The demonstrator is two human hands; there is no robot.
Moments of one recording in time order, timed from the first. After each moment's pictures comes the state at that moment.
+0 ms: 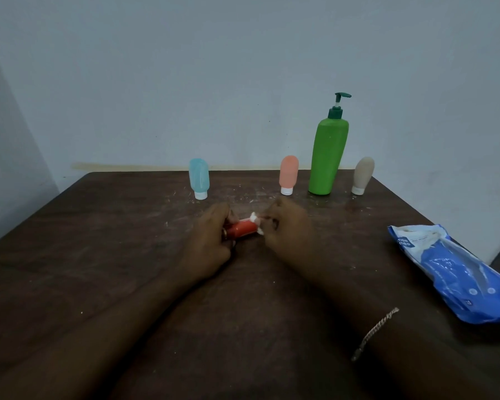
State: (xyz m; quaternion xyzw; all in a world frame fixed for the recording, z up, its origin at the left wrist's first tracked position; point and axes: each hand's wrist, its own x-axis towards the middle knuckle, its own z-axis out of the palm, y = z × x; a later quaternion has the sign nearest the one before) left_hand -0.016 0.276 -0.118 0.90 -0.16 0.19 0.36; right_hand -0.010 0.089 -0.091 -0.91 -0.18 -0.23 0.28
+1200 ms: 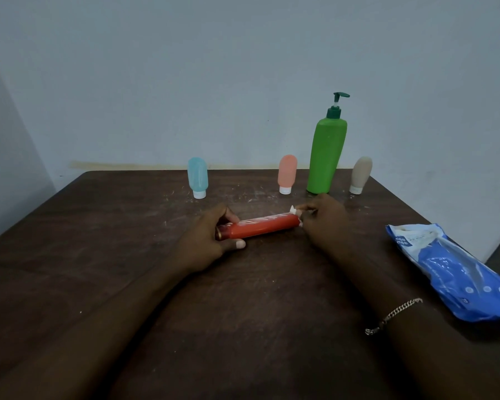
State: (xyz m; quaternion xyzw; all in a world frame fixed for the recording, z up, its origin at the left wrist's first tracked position) left_hand 0.002 0.292 -0.122 0.90 -0.17 0.08 0.40; right_hand 0.024 0.028 -0.097 -0.93 -0.04 -0.21 0.29
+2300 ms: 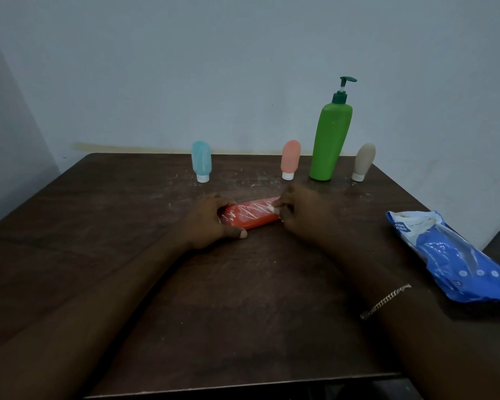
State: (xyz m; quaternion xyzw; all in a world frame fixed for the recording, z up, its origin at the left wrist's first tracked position) left_hand -0.008 0.289 -0.103 0.94 -0.12 0.01 0.31; right_hand 0.000 0.059 -0.086 -0.94 -0.21 -0.17 0.19
